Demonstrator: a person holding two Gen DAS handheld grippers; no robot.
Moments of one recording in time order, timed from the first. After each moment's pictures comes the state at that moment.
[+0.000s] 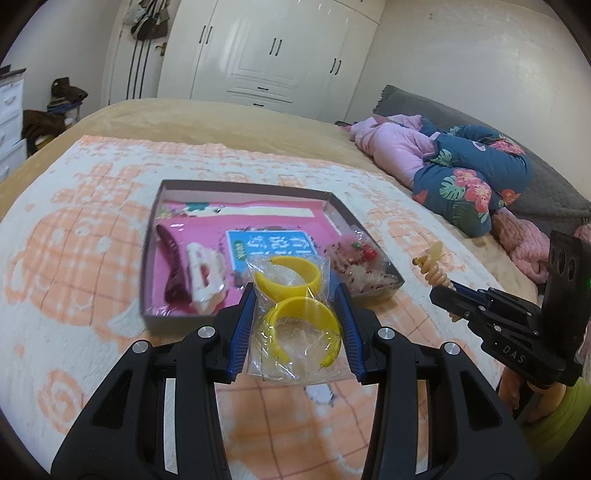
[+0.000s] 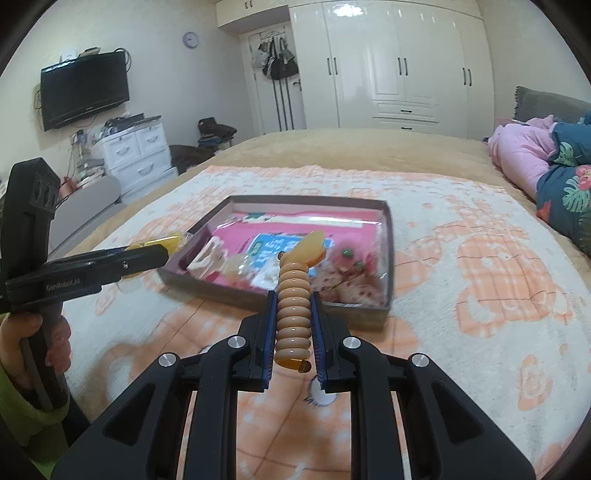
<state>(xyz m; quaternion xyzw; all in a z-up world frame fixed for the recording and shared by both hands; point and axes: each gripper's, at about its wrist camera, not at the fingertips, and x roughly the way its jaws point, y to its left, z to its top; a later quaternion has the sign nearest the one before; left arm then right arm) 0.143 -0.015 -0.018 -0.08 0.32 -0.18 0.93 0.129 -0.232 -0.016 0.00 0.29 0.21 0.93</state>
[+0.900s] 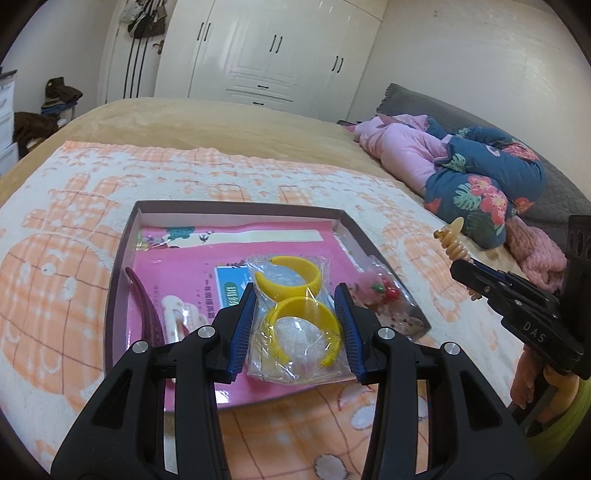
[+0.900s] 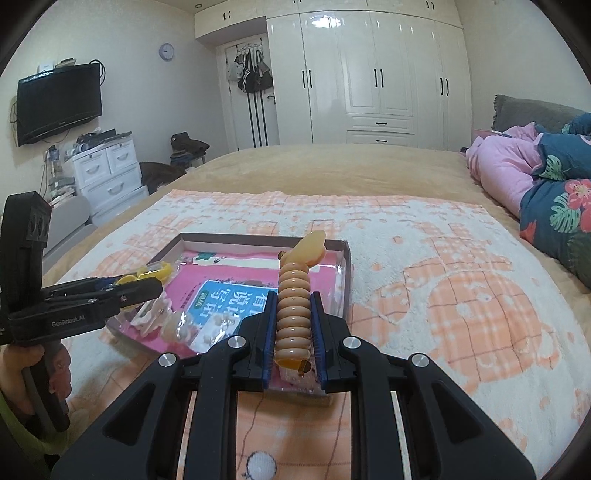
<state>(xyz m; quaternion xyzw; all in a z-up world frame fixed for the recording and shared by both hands) 0.217 -0.027 -0.027 -0.08 0.33 -0.17 0.93 0.201 -0.241 -0.003 0.00 0.27 0.17 0.95</state>
